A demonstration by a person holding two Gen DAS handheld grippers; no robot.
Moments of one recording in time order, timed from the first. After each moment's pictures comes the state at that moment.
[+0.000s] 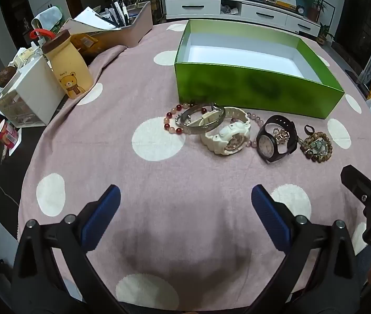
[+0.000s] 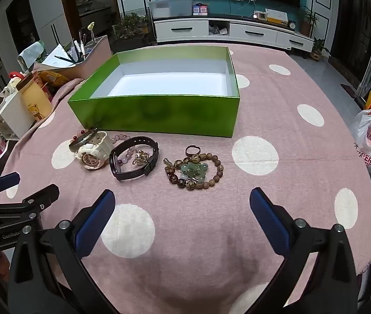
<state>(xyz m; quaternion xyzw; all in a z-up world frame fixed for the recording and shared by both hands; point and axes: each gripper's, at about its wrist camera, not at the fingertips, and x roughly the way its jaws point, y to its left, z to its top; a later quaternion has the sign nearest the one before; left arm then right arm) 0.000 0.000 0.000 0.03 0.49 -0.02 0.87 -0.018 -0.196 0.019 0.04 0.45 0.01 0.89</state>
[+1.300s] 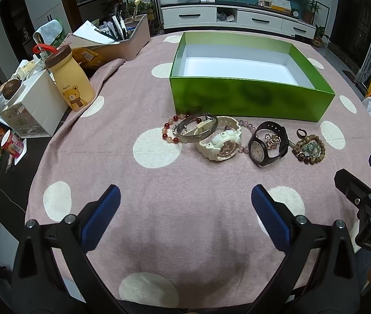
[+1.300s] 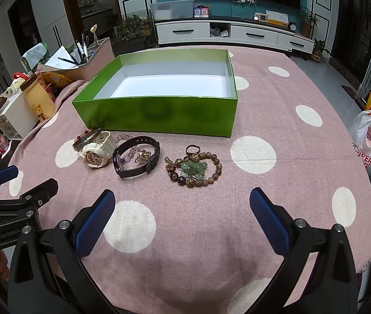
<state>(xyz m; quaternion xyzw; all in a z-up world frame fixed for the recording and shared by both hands) -0.009 -0.008 0.016 0.05 0.47 -0.02 0.88 -0.025 -0.197 0.024 0.04 0.44 0.01 0.90</state>
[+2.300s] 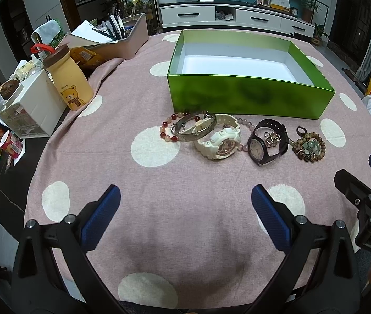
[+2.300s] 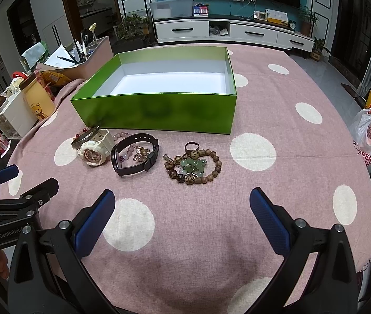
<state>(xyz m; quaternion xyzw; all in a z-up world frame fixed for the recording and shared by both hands) -0.008 -0.009 0.014 0.06 0.47 -0.02 0.88 -0.029 -0.198 0.022 0.04 0.44 0.01 0.90</state>
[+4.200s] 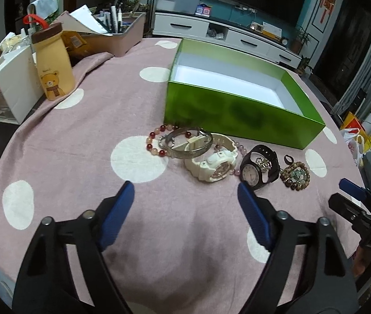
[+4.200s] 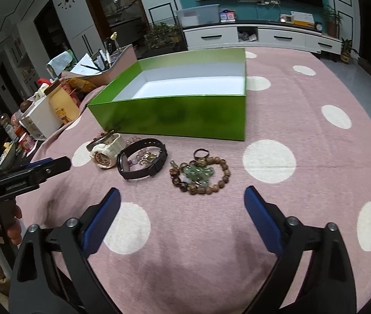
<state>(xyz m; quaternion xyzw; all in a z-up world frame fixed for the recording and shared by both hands) 0.011 0.015 -0.005 -0.05 0.43 -0.09 0.90 -0.018 -0.231 0.002 0.08 0.41 0.12 0.90</state>
